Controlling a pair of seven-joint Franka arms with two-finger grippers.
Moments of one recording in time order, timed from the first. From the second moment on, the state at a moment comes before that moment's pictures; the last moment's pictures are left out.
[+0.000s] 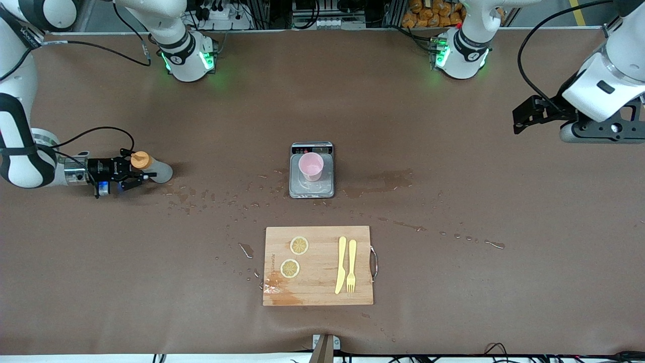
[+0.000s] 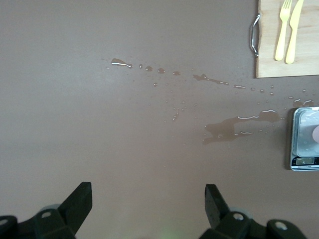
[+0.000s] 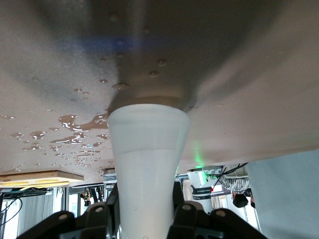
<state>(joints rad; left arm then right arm) -0.06 0.03 -0.15 -1.51 0.01 1.52 -0.14 -0.41 0.69 -0.11 -1.88 0.80 1.55 0.48</state>
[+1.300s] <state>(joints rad) -0.07 0.03 -0.18 -1.50 0.01 1.52 -0.14 -0.30 0.67 -0.09 -1.21 0.49 1.15 0.57</state>
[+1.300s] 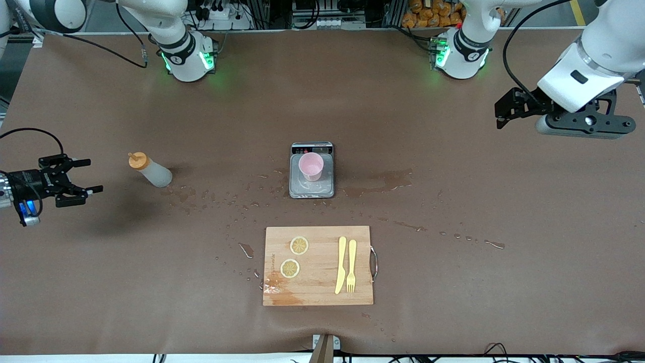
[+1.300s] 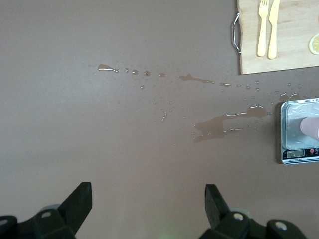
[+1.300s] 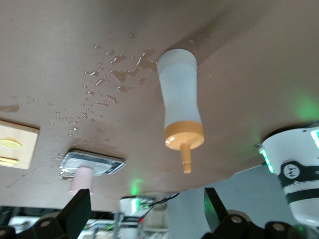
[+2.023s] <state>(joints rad) -0.07 0.03 -0.17 -1.50 0.01 1.52 -0.14 -0.06 0.53 -0.08 -1.08 0.28 1.19 0.56</state>
